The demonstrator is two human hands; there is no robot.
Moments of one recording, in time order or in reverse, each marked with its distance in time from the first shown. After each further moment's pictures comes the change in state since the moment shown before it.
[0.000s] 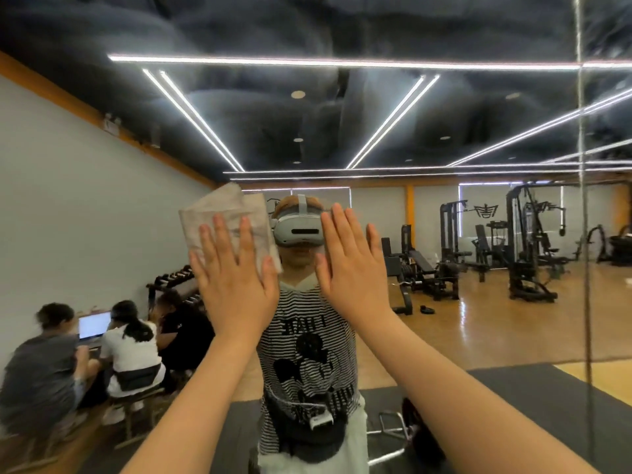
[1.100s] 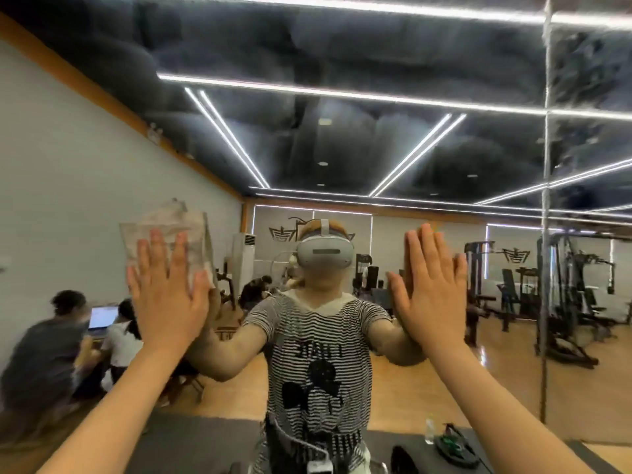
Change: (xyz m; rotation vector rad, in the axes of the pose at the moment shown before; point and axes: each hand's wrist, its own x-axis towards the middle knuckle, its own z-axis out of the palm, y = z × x) left_hand -0.004 0.011 0.003 0.036 -0.004 -0.167; right_hand -0.014 0.194 -0.028 -0.020 0.033 0.084
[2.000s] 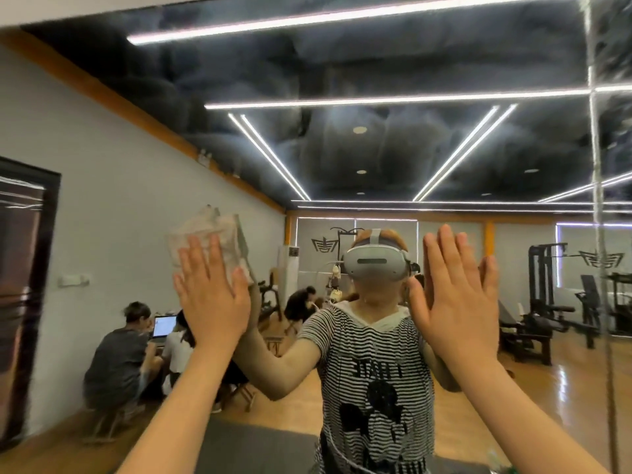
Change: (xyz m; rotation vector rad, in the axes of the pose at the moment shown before) left_hand 0.004 0.051 0.000 0.037 -0.009 -0.158; right_hand 0.000 -0.001 -0.003 0.076 0.040 -0.001
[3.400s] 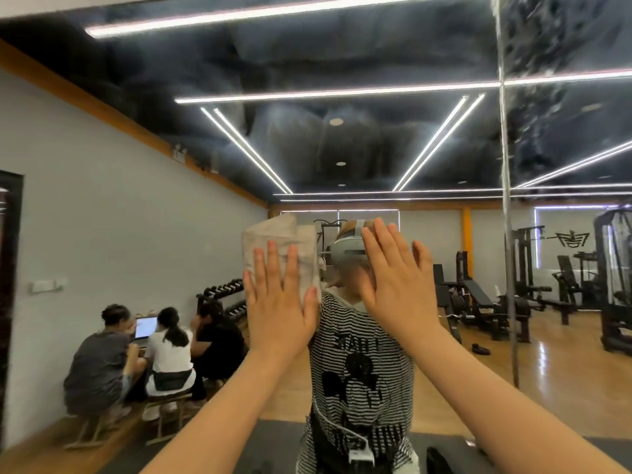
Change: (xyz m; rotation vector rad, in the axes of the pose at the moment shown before) left_hand -0.078 0.118 0.025 0.069 -0.066 0.412; right_hand 0.003 0.018 -0.016 0.047 -0.078 -0.097
